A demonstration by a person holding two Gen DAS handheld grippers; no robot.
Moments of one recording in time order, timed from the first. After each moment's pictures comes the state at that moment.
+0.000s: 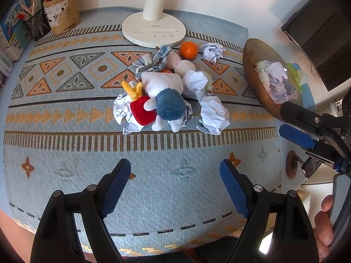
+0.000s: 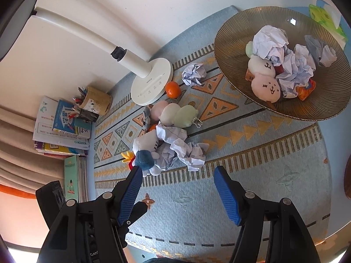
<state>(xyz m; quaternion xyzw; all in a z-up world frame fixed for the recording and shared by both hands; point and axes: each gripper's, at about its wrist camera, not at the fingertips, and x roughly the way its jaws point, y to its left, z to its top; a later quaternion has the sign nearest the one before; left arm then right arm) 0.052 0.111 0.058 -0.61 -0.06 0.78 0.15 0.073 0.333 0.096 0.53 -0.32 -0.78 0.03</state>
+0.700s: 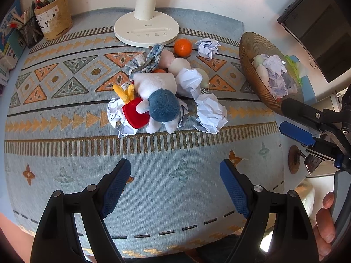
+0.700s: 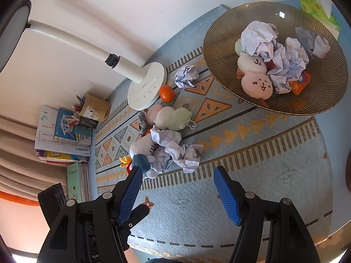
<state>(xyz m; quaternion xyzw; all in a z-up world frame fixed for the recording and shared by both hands) 0.050 0.122 0.054 -0.61 -0.03 0.77 0.17 0.080 0.347 0.091 0.52 -0.35 -0.78 0.02</state>
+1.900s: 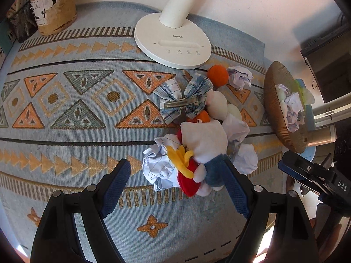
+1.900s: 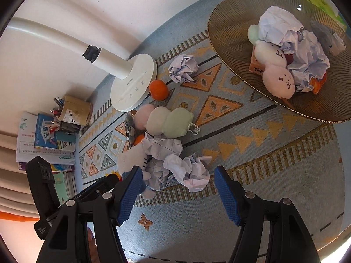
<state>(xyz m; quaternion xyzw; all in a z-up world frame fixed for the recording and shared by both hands) -0.044 0.065 0.026 -0.63 -0.09 0.75 0.19 0.023 0.317 0.053 0.56 -0.33 -0.76 -0.02</state>
